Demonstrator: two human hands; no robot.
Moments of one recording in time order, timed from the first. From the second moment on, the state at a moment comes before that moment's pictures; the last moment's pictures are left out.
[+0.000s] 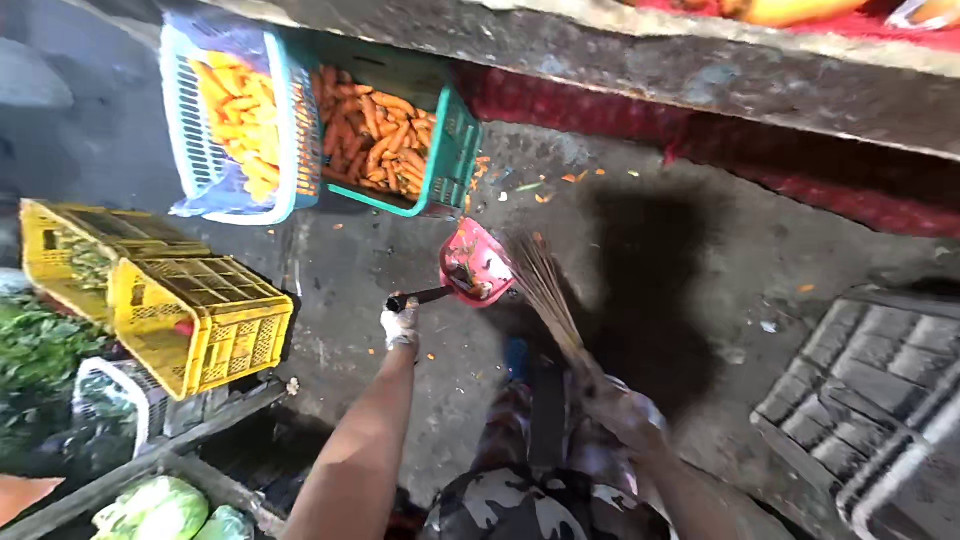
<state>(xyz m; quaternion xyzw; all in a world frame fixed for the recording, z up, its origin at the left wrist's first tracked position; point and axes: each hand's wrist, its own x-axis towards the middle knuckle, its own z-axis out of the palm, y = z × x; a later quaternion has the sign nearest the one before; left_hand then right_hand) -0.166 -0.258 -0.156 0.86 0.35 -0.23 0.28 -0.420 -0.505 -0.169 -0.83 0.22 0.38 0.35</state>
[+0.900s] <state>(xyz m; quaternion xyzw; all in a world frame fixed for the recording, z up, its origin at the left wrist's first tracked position) -0.165 -0.177 -0.150 0.85 0.40 -0.17 0.32 -0.265 -0.553 -0.181 -0.78 0.27 0.43 0.35</state>
